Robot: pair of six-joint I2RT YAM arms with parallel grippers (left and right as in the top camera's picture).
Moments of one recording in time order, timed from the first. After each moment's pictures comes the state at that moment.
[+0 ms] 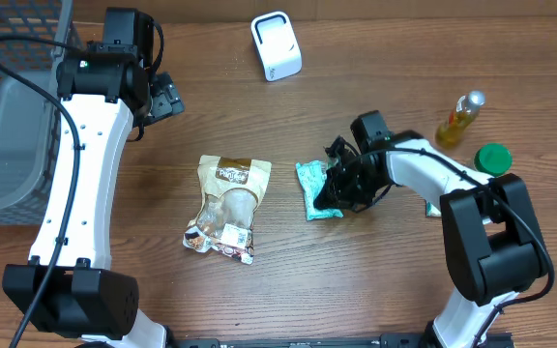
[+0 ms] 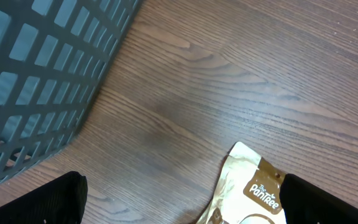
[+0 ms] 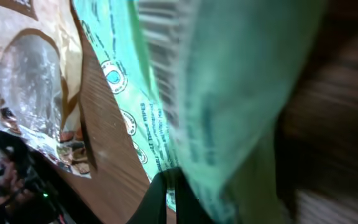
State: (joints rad) left arm -0.08 1.75 1.82 -1.29 -0.28 -0.51; right arm 0.31 1.91 1.08 -0.65 -0.68 0.22
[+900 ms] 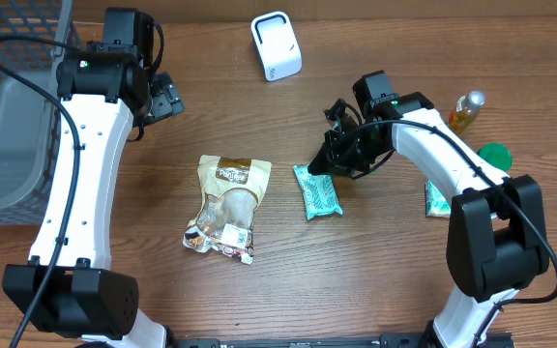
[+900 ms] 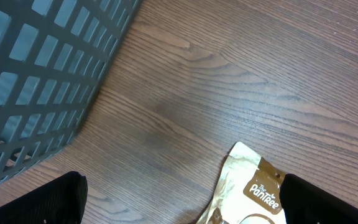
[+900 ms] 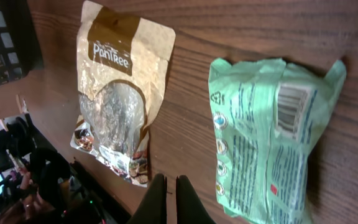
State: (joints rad) left arm -0.08 1.75 1.82 -1.29 -0.28 -0.51; right arm 0.29 1.93 1.40 -0.89 -0.69 0.25
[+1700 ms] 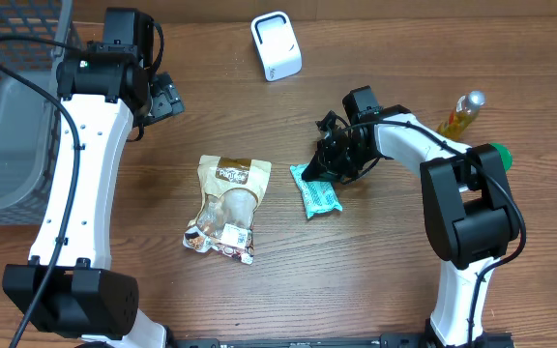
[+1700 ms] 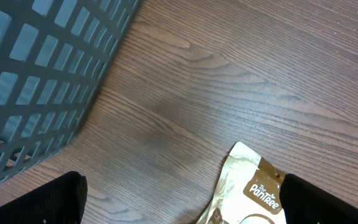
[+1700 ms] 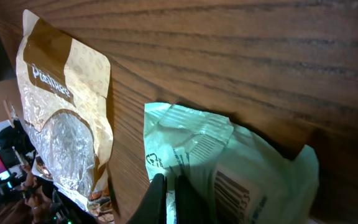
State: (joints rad) left arm -0.08 1.75 1.82 -1.29 -0.28 -0.51; right arm 0.29 2.13 1.37 -0.71 -0.72 0.24
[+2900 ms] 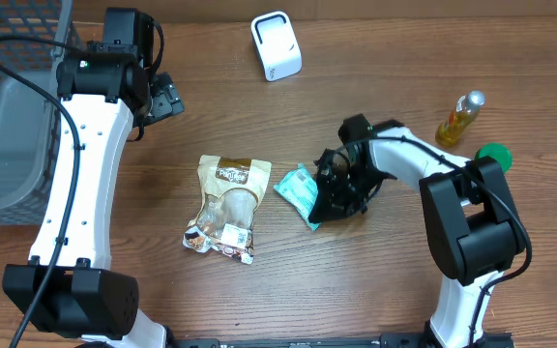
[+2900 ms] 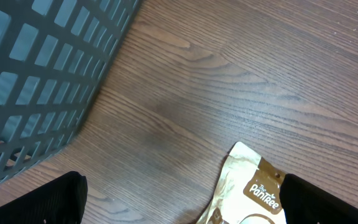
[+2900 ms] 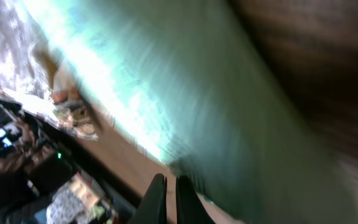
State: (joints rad) left arm -0.08 1.75 1.82 -1.29 -0.28 -0.51; right arm 0.35 2.04 1.27 -1.01 -0.72 0.14
